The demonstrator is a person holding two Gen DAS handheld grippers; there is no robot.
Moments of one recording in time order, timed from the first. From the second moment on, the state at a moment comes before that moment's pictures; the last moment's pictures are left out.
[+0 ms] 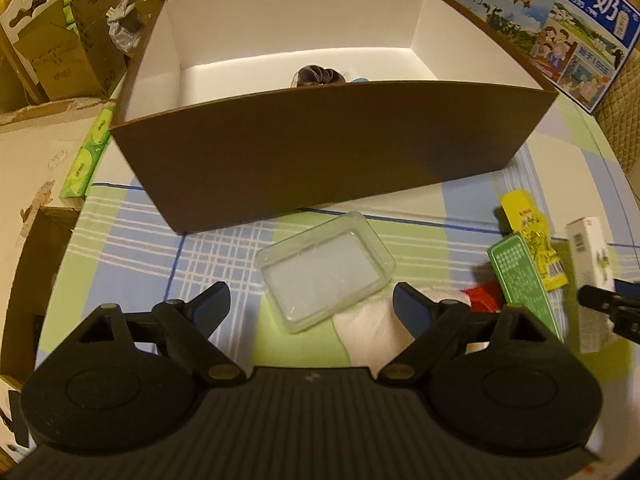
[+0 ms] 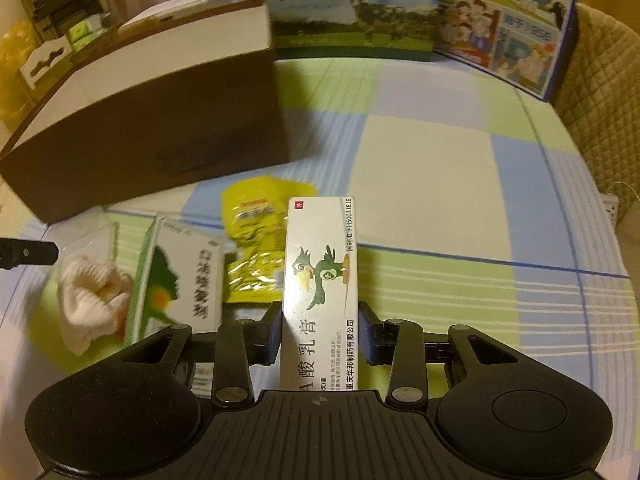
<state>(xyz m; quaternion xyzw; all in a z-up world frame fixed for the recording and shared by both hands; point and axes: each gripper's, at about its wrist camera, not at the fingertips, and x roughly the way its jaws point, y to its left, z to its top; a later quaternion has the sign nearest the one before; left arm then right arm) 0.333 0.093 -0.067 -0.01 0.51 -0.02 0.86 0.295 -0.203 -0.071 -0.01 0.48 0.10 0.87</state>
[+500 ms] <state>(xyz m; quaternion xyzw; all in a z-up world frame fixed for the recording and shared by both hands) 0.376 0.084 -0.093 -0.01 0.52 0.02 0.85 0.297 -0.224 -0.070 0.01 0.48 0.07 0.87</state>
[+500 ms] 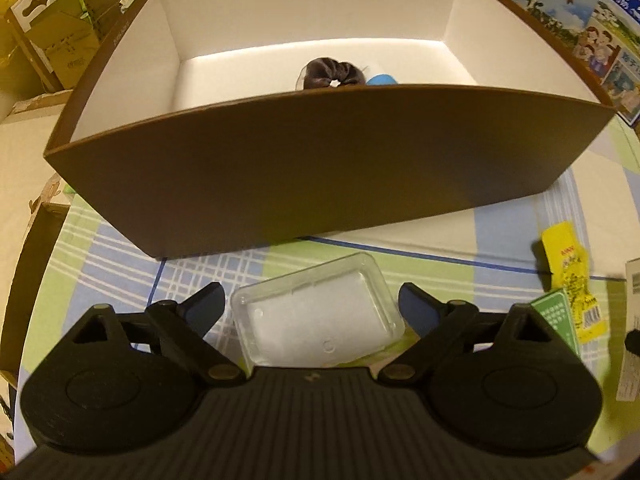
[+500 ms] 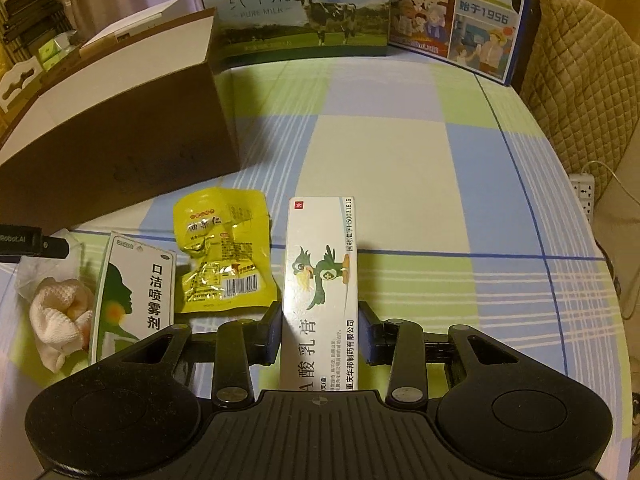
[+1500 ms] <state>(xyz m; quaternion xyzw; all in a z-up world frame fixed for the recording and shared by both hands) 0.303 0.147 -0.067 0.00 0.49 0.00 0.87 0.293 -0.213 -0.058 0.01 0.47 0.11 0.88</state>
